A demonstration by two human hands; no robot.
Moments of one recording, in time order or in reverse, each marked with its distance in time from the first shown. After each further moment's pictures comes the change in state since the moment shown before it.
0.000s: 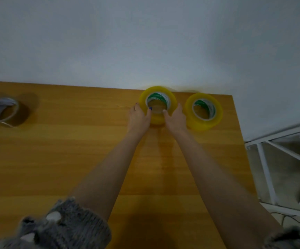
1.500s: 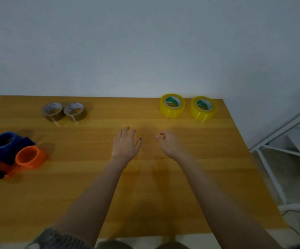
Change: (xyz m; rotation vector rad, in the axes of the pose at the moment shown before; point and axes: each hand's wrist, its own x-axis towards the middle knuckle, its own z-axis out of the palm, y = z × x) left_hand -0.203 -0.124 -0.147 0.537 0.098 0.357; right_hand -0.245 -0.002 0.041 -0.170 -0.131 -0.270
